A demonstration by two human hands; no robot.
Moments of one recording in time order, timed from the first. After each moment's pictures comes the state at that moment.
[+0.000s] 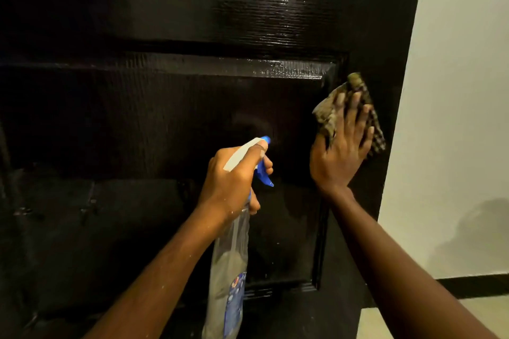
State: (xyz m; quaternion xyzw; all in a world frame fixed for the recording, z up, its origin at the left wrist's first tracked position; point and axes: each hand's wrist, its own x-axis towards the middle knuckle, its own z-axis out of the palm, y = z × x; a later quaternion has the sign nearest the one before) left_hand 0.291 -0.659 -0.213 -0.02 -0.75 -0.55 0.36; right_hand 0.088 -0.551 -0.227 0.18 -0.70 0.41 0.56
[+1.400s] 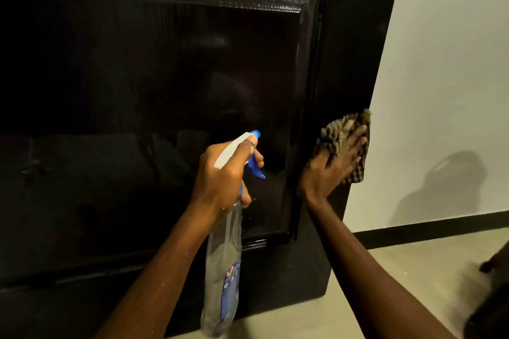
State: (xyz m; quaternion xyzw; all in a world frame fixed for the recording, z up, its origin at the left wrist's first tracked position) left_hand 0.264 -0.642 -0.281 -0.02 -0.75 -0.57 0.34; right_hand 0.082 -0.533 -0.344 0.11 -0.64 0.61 0.45
